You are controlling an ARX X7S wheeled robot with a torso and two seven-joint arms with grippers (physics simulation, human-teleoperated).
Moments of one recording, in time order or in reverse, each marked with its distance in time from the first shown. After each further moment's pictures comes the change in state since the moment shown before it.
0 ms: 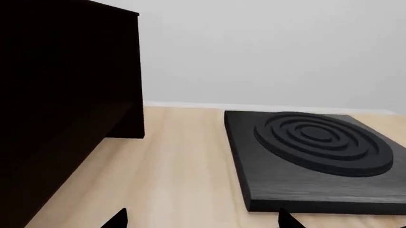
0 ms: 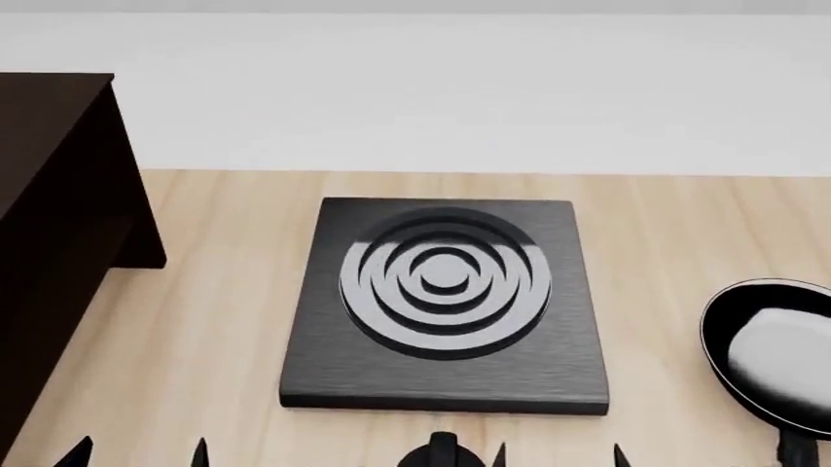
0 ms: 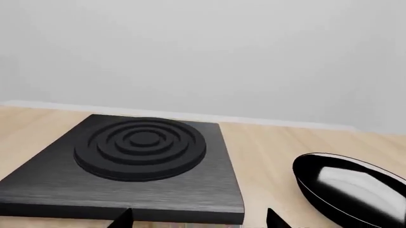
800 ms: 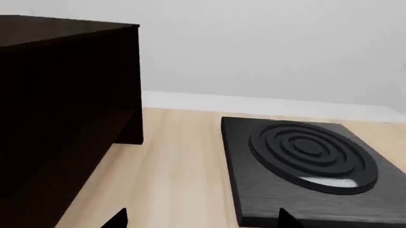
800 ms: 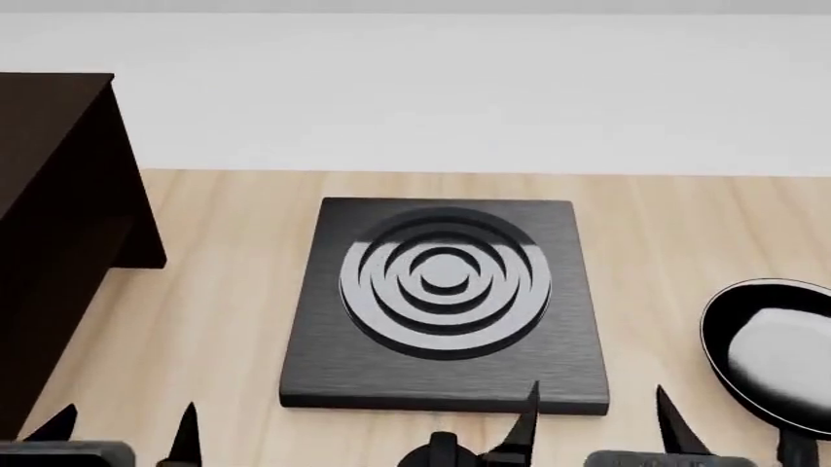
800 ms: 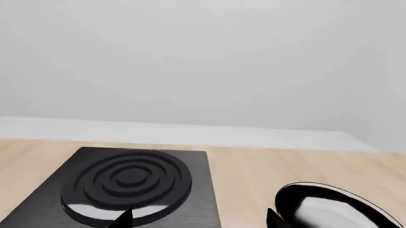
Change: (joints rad) left arm -0.023 0.072 -0.122 0.370 0.017 -0.471 0.045; right arm 0.034 -0.072 0.175 -0.326 -0.046 0.342 -0.143
